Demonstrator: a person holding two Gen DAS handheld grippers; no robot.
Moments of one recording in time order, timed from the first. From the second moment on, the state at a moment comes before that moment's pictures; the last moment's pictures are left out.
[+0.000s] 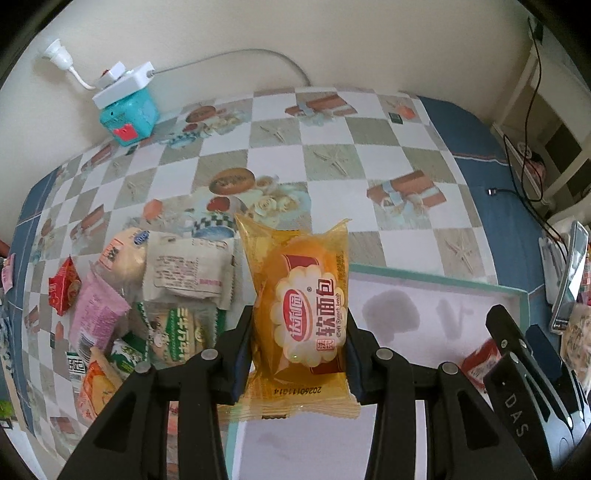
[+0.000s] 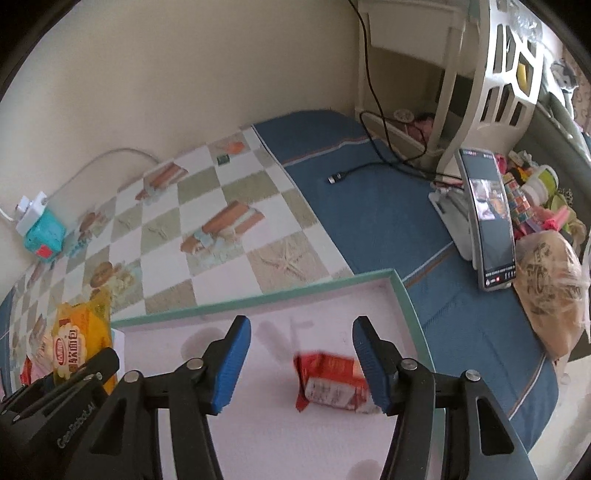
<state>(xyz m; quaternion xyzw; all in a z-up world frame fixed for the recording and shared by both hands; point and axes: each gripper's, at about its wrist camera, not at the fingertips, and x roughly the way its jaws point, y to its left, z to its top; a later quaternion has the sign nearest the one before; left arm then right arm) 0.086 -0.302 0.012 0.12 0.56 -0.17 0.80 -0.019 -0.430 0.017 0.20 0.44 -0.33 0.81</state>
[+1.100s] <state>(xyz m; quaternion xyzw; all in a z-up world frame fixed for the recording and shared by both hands) 0.133 -0.166 0.052 -0.01 0.55 0.01 0.84 0.004 -0.365 0.041 0.13 0.46 -0.31 0.82</state>
